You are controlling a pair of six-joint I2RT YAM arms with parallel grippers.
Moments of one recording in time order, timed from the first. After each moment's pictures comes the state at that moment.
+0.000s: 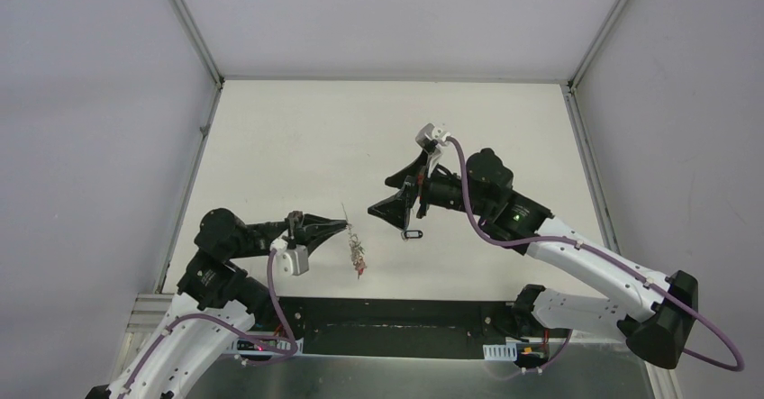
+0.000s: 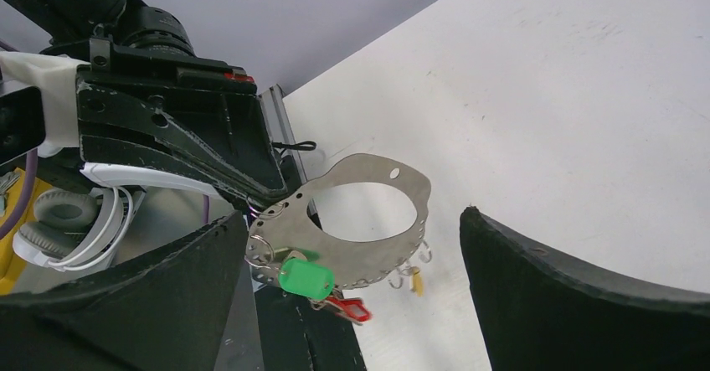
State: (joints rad) left arm -0.52 0.34 0.53 -0.06 0.90 0.59; right arm 0.92 1.05 0.92 0.02 -0.37 0.38
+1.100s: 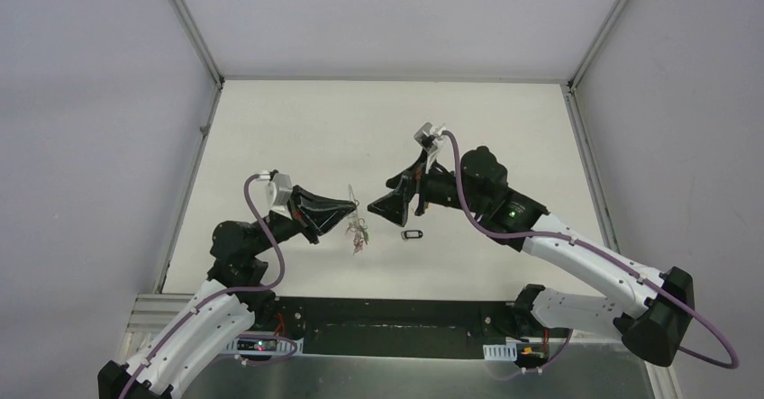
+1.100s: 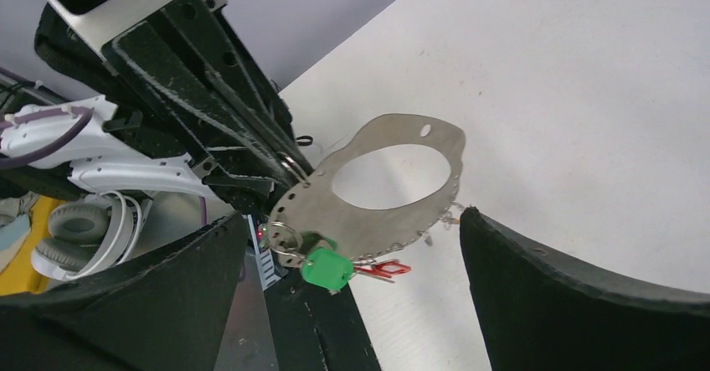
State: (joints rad) left arm -0.52 0.45 0.29 0.60 0.59 -0.52; right arm 0.90 1.08 0.92 0.01 -0.37 0.43
